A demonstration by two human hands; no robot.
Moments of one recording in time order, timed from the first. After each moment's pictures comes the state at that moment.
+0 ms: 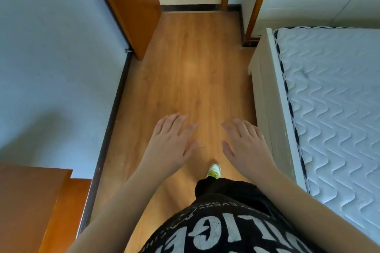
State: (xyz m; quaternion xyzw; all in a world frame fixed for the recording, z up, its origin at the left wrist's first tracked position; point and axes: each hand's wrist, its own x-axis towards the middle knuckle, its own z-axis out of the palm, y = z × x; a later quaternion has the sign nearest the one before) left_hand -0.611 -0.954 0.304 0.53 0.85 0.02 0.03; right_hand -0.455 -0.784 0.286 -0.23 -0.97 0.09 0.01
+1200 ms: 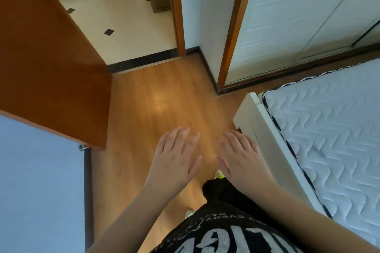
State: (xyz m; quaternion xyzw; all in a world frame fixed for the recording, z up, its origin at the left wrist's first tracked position) left_hand -1.095 -0.494 0.292 0.66 0.75 0.06 0.01; right_hand -0.909 -0.387 0.296 -0.35 -0.93 0.07 0.00
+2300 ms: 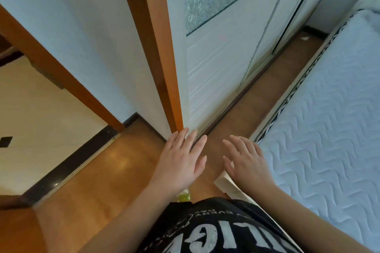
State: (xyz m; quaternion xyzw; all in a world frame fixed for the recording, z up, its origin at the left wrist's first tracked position) left_hand -1.216 0.122 0.303 0.85 0.53 0.01 0.01; right_hand -1.002 0.105 0.273 -0.62 -0.78 -0.01 0.07
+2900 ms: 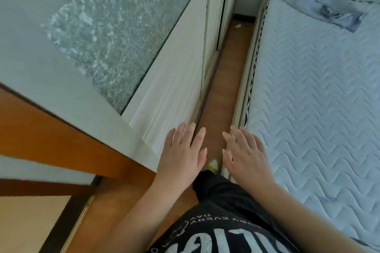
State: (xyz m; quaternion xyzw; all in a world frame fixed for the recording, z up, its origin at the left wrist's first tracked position) left_hand -1.138 0.314 0.318 0.92 0.40 0.01 0.03; right_hand -0.965 0.224 0.286 -0.79 -0.61 -0.02 0.06
